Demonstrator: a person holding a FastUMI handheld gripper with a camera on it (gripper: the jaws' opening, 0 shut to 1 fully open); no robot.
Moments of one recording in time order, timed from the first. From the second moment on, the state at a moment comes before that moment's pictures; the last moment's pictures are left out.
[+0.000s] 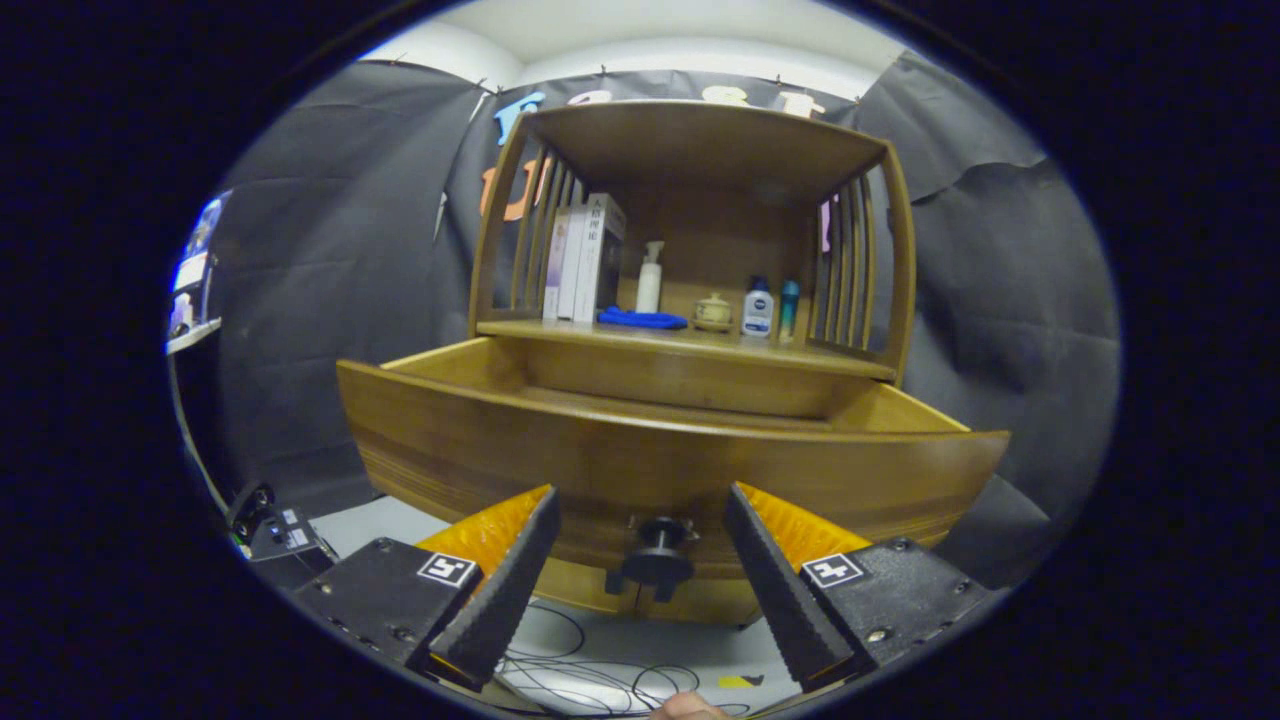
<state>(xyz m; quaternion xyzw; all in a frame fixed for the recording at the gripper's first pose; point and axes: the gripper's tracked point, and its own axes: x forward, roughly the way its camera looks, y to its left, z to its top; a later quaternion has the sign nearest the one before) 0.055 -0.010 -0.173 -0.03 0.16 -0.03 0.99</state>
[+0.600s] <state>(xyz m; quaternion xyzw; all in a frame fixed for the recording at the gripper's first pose) 0.097 0.011 -0.117 0.07 0.27 0.08 0.96</state>
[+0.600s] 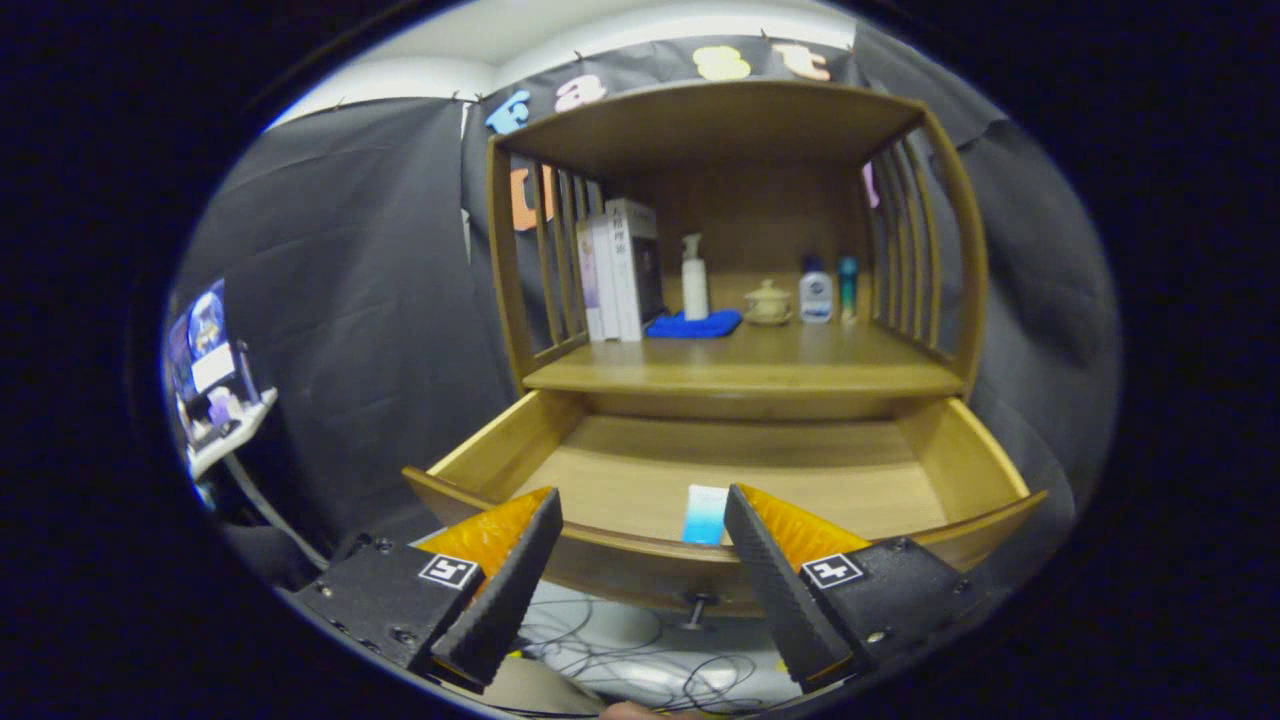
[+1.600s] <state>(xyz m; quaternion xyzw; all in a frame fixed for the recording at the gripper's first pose) 0.155 -0.018 -0.210 0.05 0.61 -0.03 0.79</state>
